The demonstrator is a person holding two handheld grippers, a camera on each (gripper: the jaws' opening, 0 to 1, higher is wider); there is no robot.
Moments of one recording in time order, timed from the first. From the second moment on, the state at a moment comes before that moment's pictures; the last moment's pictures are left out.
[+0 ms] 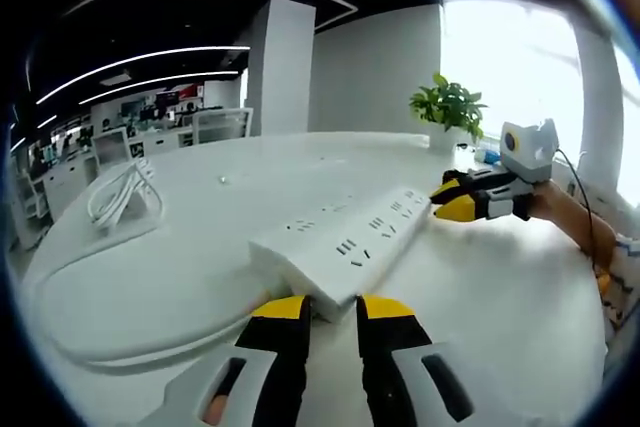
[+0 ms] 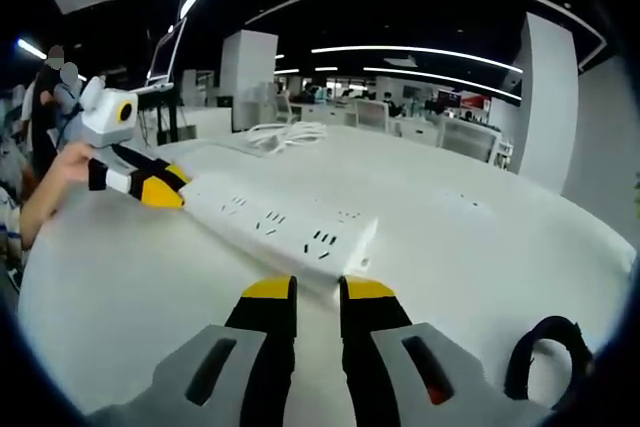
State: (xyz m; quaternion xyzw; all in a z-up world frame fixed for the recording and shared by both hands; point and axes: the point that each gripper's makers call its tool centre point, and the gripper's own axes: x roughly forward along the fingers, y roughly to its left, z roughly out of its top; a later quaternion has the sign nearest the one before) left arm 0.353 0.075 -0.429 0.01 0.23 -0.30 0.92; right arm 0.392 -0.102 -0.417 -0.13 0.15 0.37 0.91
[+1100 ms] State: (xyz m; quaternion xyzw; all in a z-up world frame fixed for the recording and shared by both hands) left arm 0.340 0.065 -0.430 0.03 0.24 -0.33 0.91; right arm 0.371 -0.111 -0.418 -0.13 0.15 0.38 0.90
